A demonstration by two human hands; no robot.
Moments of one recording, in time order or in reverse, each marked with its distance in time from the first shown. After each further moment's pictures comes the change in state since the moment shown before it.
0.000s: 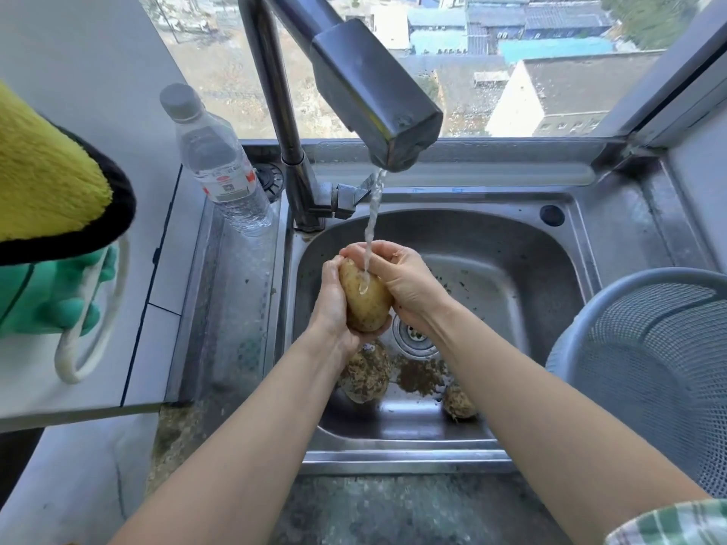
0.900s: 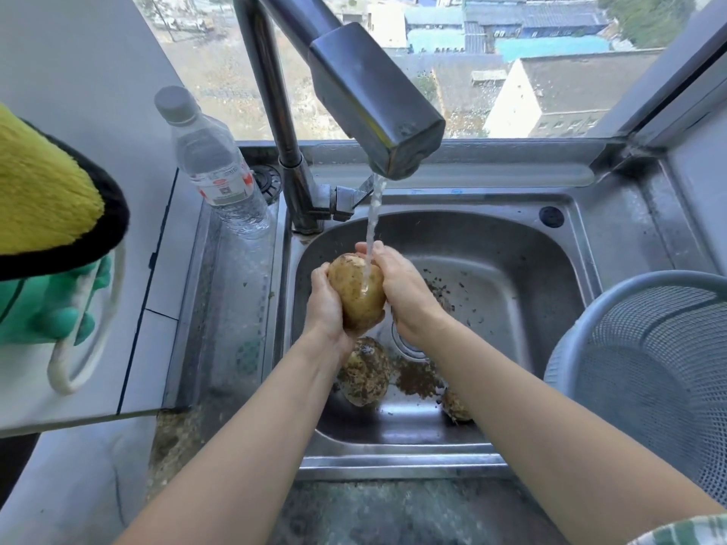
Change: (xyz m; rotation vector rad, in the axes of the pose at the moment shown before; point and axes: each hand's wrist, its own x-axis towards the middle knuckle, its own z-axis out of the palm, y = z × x) left_hand 0.011 0.000 -0.005 -0.018 0.002 0.122; right_hand -0.006 -0.002 0.017 -0.081 0.170 0.066
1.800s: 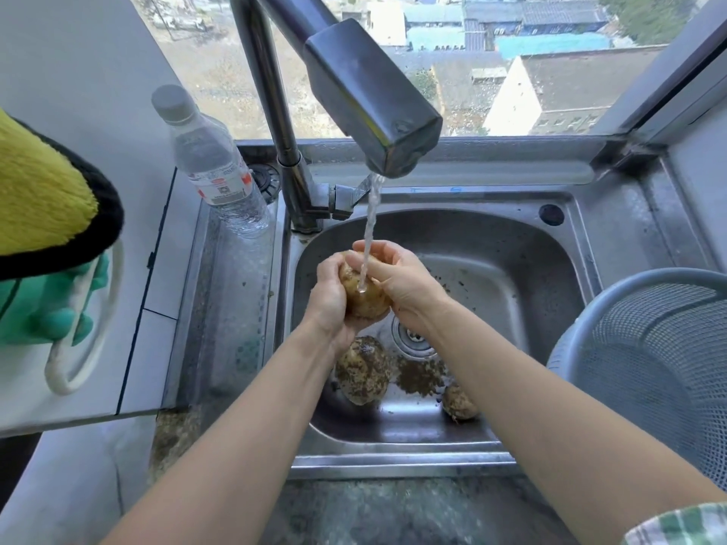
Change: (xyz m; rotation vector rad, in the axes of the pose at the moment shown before) left_hand 0.002 0.005 0.005 0.025 -0.074 -0.028; right_hand 0.000 -0.011 -0.009 0.045 -0.123 0.052
